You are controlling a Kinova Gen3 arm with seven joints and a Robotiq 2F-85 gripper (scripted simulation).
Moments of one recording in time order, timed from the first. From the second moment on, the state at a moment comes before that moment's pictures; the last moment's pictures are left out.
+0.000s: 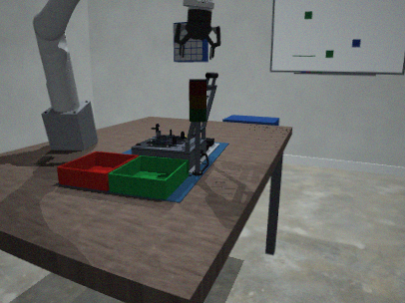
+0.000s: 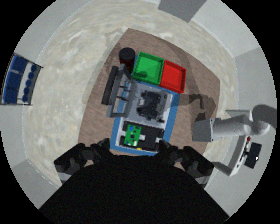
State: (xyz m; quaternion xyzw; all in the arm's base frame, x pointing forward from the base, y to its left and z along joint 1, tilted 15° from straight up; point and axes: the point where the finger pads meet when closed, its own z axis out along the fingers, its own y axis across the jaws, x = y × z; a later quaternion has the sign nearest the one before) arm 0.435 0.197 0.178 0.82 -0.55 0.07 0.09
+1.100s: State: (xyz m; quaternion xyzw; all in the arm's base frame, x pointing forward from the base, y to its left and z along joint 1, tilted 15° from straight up) arm 0.423 0.216 0.174 0.81 -0.58 0.09 0.08
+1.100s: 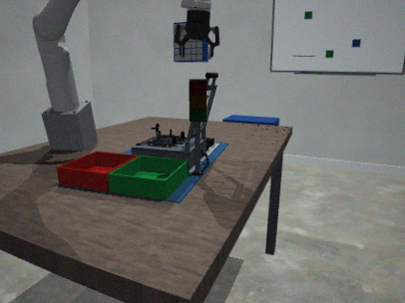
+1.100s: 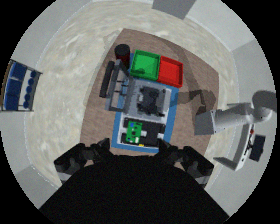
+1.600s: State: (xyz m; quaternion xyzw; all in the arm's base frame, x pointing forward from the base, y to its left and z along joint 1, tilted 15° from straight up) arm 0.418 0.225 0.172 0.80 -0.59 0.09 0.08
